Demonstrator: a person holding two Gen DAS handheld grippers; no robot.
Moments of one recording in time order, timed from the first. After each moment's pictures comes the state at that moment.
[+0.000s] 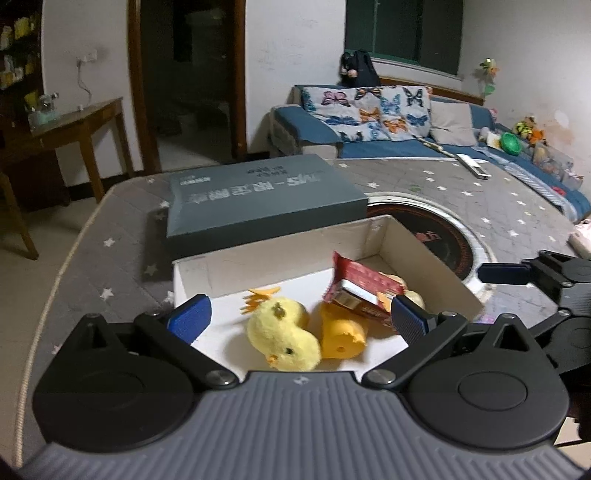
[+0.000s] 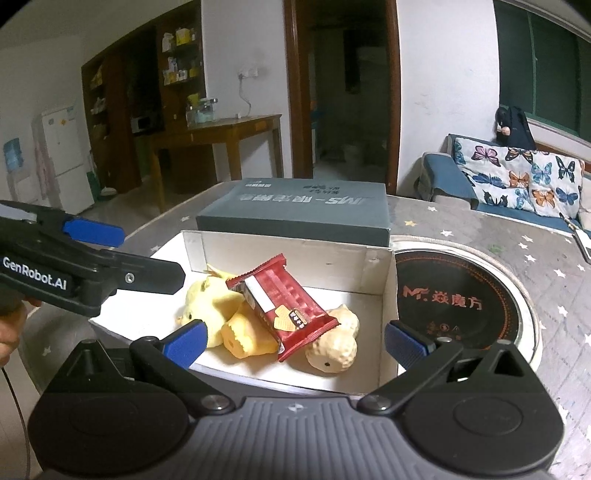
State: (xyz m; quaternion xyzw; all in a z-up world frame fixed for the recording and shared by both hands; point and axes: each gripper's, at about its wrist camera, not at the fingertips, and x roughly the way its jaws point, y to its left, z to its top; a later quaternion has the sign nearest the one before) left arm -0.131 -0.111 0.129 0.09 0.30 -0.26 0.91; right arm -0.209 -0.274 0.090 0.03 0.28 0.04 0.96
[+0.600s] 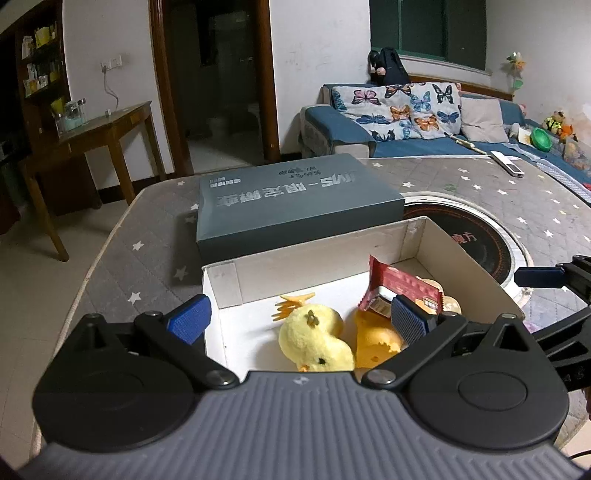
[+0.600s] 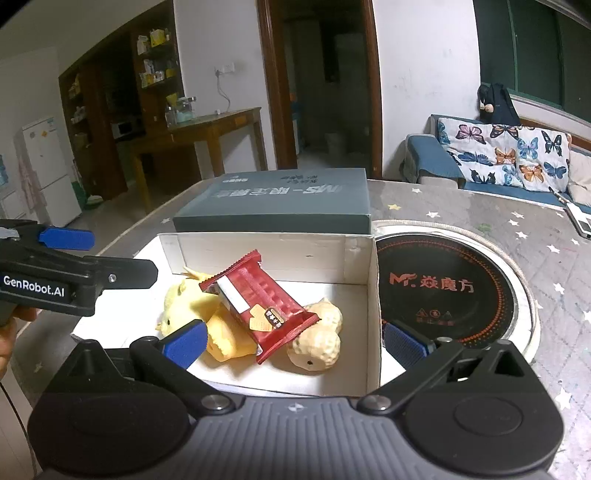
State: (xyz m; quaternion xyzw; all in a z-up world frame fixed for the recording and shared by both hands) left arm -0.119 -0.114 0.124 0.11 0.30 -0.22 0.92; right arm -0.195 -0.288 0.083 0.06 0.30 0.02 0.95
